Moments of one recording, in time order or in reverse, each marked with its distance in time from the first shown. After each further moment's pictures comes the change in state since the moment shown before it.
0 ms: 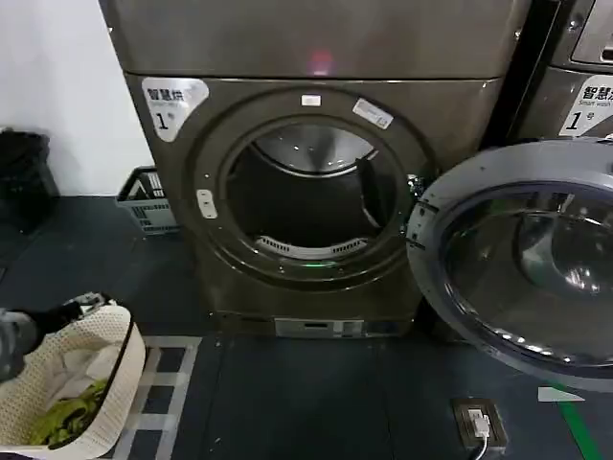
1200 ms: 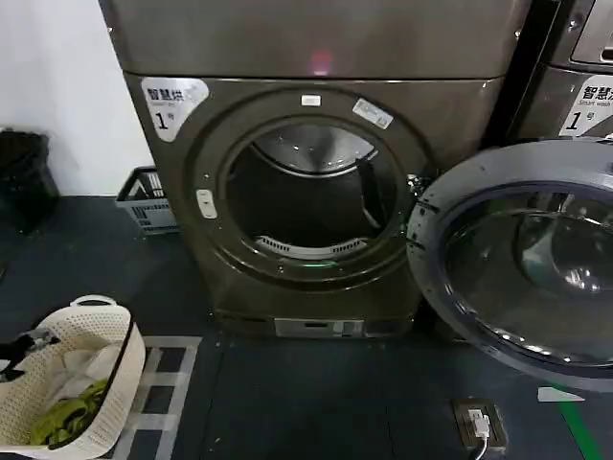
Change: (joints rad) left arm 0.040 0.026 -0.073 0.360 -0.209 -0.001 -0.099; right arm 0.006 0.002 -0.006 -0.061 -0.025 0.056 -0.027
